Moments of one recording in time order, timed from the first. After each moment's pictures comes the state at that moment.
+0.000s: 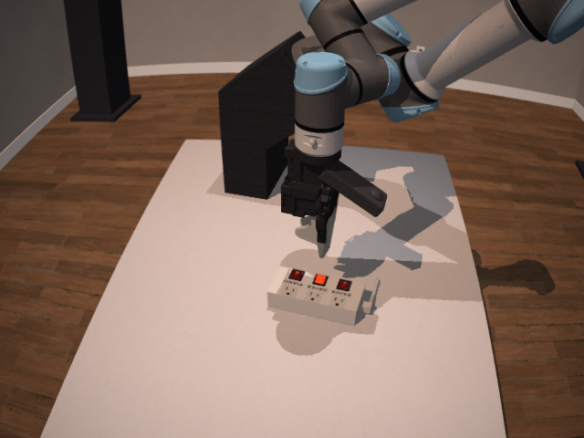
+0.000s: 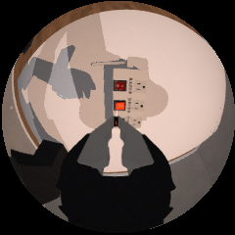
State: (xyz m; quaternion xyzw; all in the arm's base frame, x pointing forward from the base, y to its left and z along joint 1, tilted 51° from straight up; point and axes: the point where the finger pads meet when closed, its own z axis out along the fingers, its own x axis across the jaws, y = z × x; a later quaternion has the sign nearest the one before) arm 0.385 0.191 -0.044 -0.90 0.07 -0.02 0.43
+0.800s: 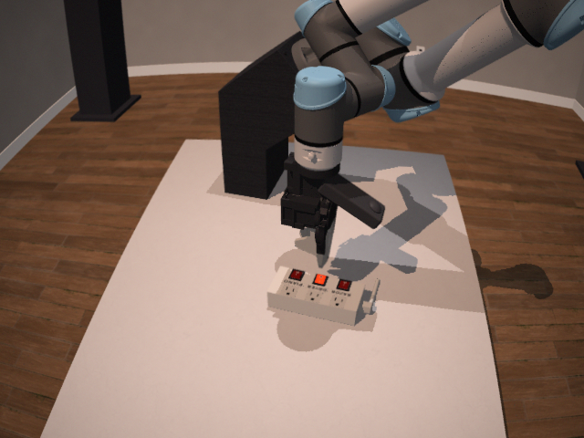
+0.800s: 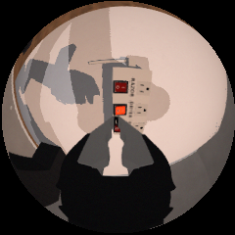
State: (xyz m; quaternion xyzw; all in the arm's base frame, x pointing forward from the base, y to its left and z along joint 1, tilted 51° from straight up) arm 0.387 0.210 -0.060 -0.90 0.07 -0.02 0.43
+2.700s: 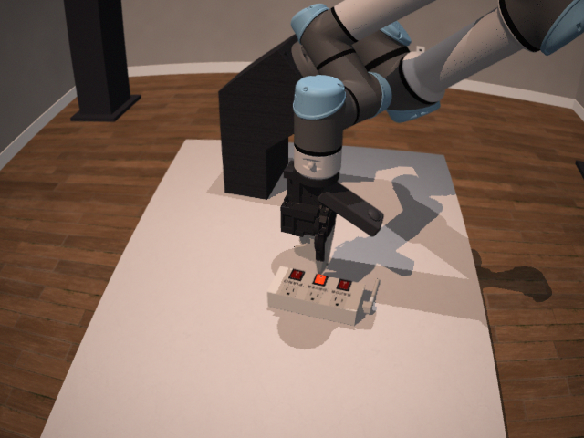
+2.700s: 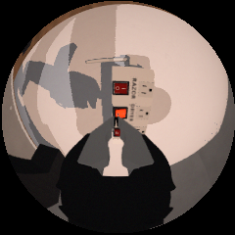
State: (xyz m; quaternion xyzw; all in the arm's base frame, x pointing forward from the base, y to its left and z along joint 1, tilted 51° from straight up) arm 0.388 0.222 -0.070 -0.90 0.07 -0.02 0.43
